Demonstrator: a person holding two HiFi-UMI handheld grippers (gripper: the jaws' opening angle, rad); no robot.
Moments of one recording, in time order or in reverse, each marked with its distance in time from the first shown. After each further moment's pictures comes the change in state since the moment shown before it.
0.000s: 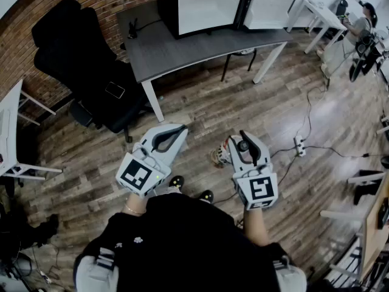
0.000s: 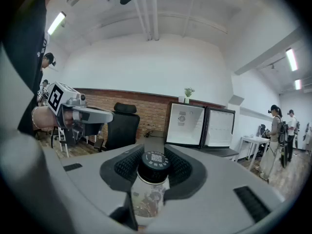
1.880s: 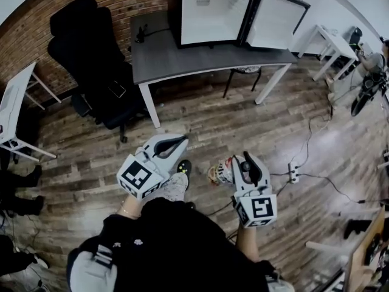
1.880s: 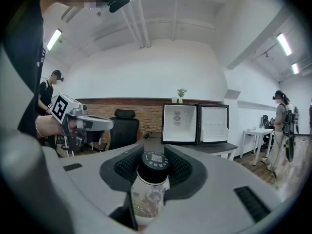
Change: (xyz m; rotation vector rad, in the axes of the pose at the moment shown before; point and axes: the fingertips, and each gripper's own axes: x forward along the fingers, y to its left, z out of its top) left arm 0.070 -0.070 -0.004 -0.015 0.006 0.067; right arm -0.065 -0.092 -0.031 0.089 -0.068 0.051
